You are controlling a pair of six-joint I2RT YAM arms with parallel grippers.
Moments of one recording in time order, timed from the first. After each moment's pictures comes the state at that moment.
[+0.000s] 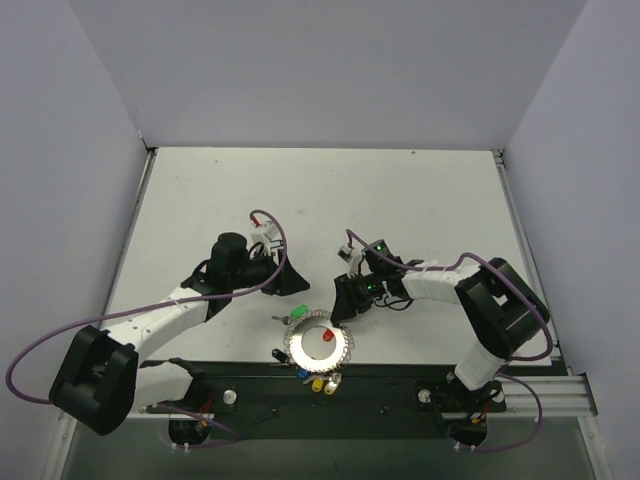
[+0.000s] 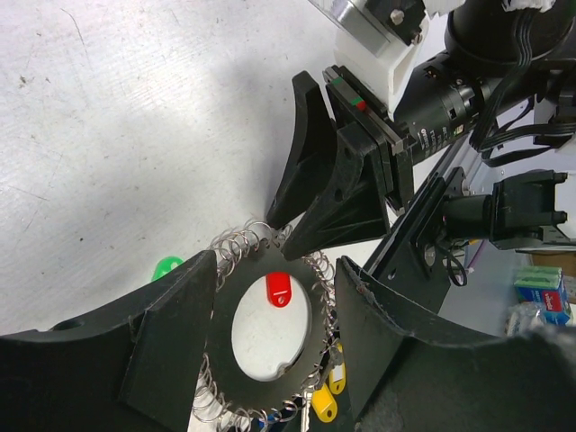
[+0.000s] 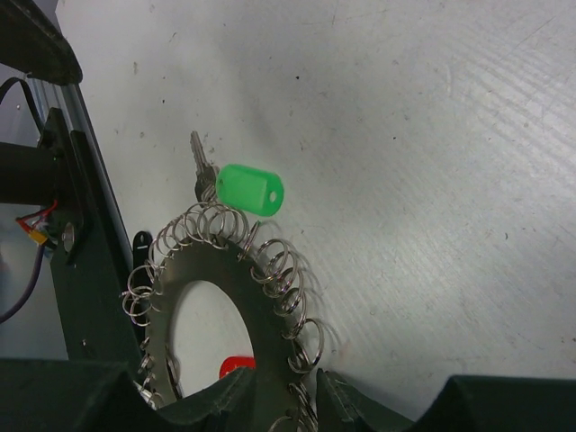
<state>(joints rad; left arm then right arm) -0.50 1.20 0.56 0.13 0.56 -0.56 0.62 1.65 0.68 -0.01 -0.69 0.20</state>
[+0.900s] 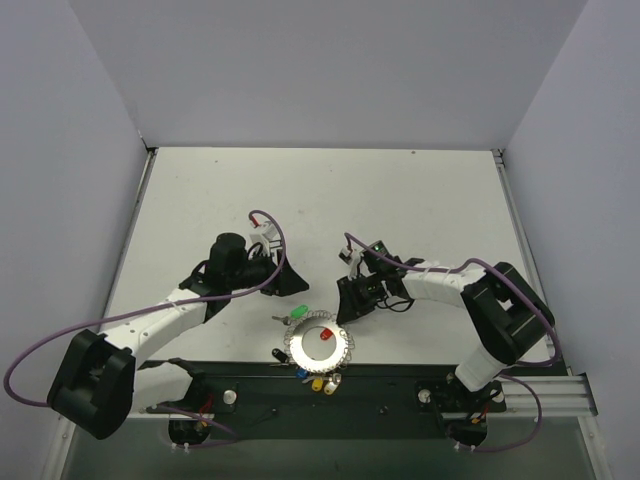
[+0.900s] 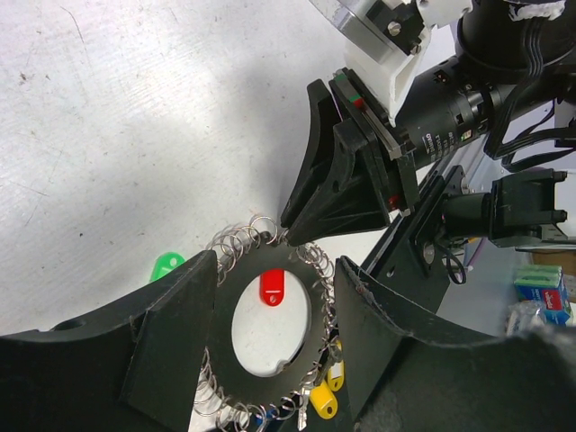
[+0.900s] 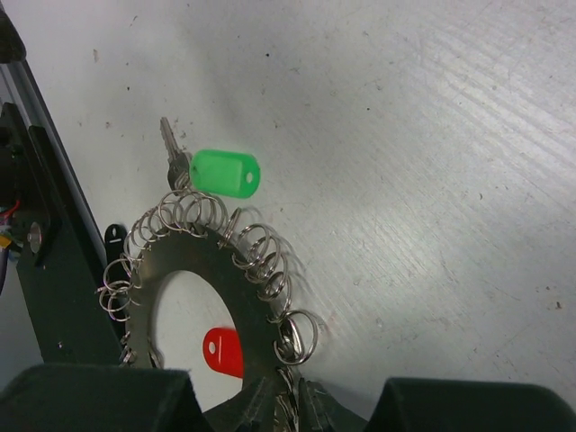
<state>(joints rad) -0.50 1.18 0.56 0.11 0.56 -0.56 0.64 1.61 0.70 -0.16 -0.60 0.19</state>
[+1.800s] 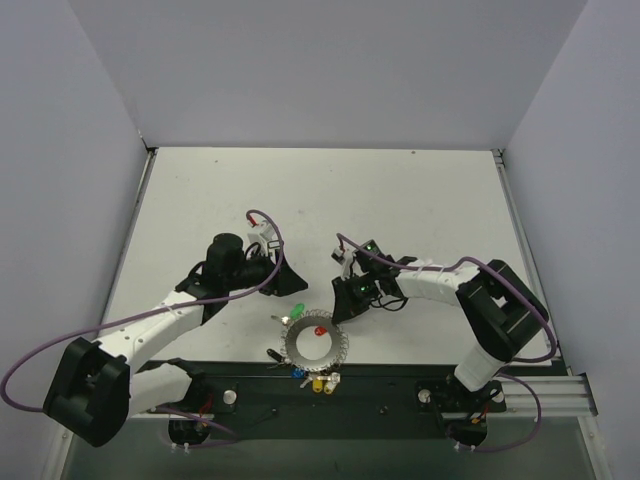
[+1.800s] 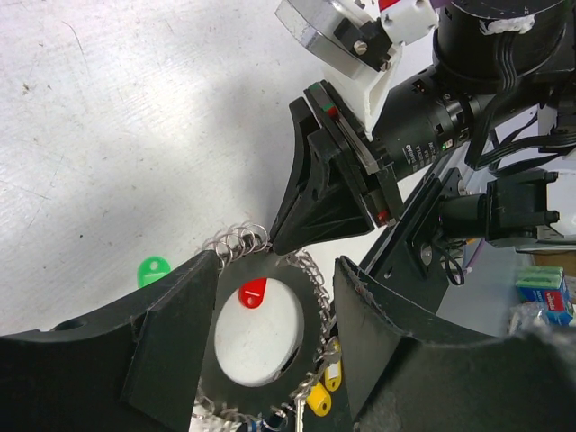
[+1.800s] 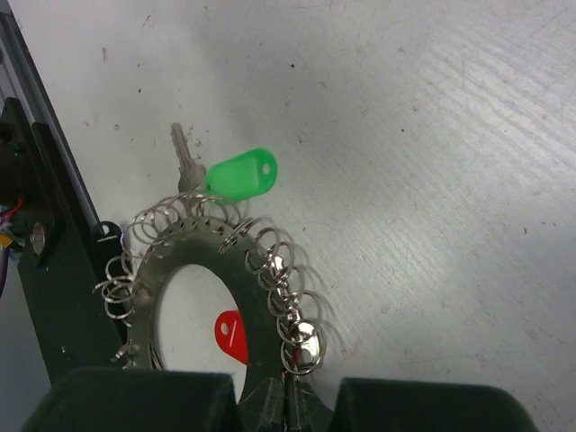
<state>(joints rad) -0.50 1.14 0.56 0.09 0.55 -0.56 0.68 1.64 0.75 -0.17 -0.58 0.19</state>
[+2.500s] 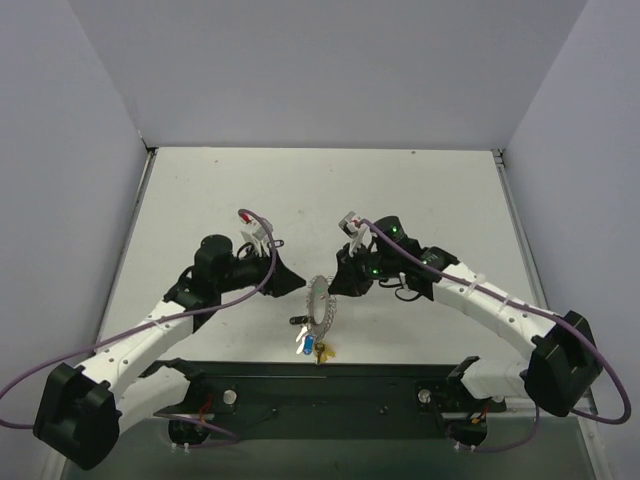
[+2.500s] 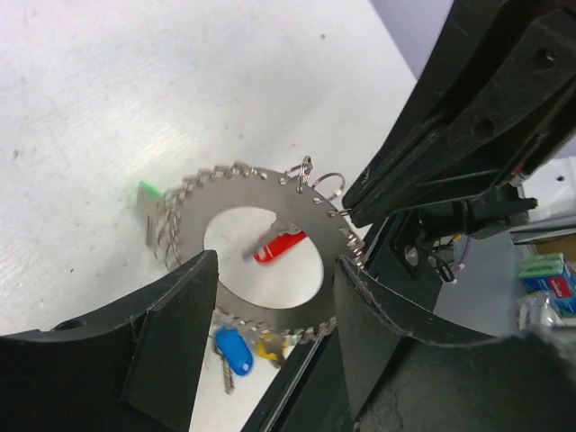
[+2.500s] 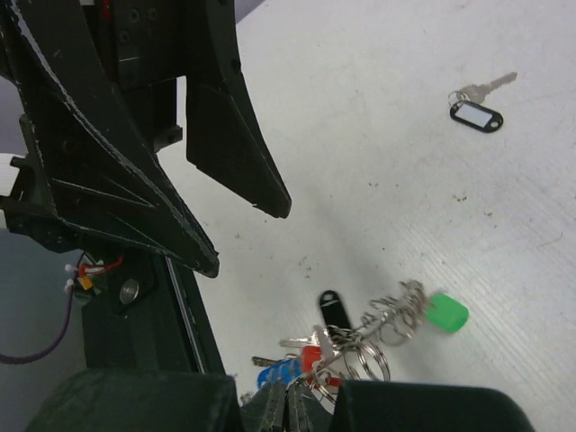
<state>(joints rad) -0.50 1.01 0.56 0.08 0.57 -0.52 0.70 1.28 0.88 -0.30 -0.52 0.13</state>
